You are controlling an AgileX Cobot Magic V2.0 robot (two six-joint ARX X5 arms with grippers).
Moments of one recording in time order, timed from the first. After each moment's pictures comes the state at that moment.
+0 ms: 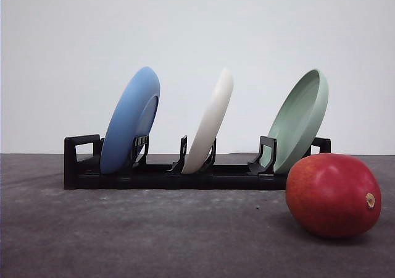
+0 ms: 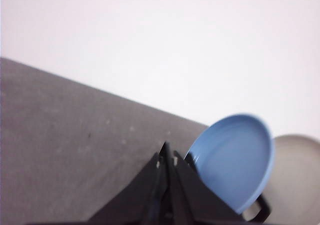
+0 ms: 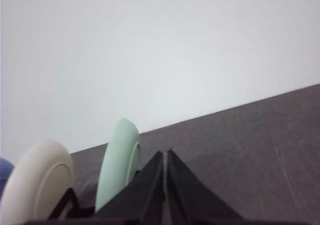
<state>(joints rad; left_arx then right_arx) -0.02 0.03 0.25 -0.16 0.07 -0.37 0.06 0.01 0.23 -0.10 0.00 0.37</state>
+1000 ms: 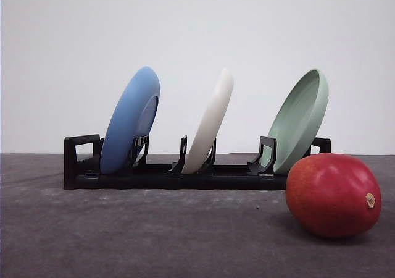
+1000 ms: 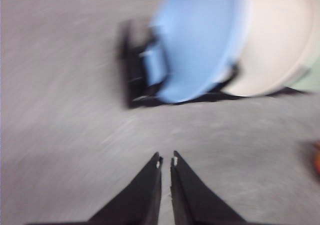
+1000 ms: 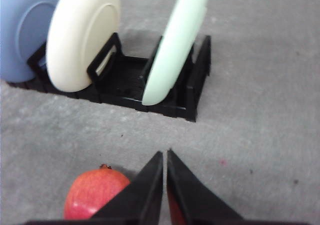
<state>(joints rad) -0.22 0.66 0.80 -0.69 0.21 -0.08 0.20 0.46 0.58 -0.57 -0.23 0.07</state>
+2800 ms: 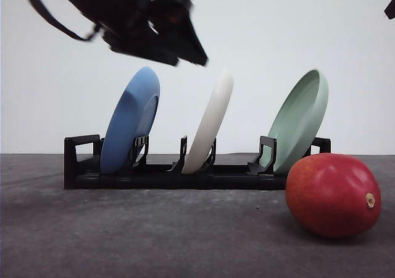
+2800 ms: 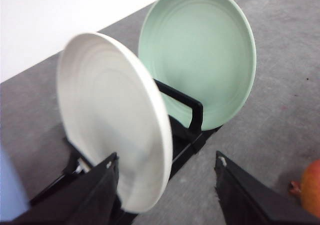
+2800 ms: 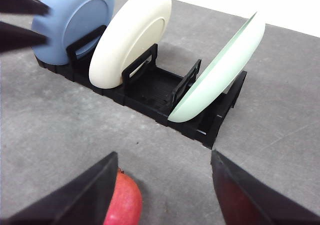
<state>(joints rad) -0.75 1.40 0.84 0.20 -0.01 0.17 0.30 0.46 0.59 -0.52 -0.21 -0.07</state>
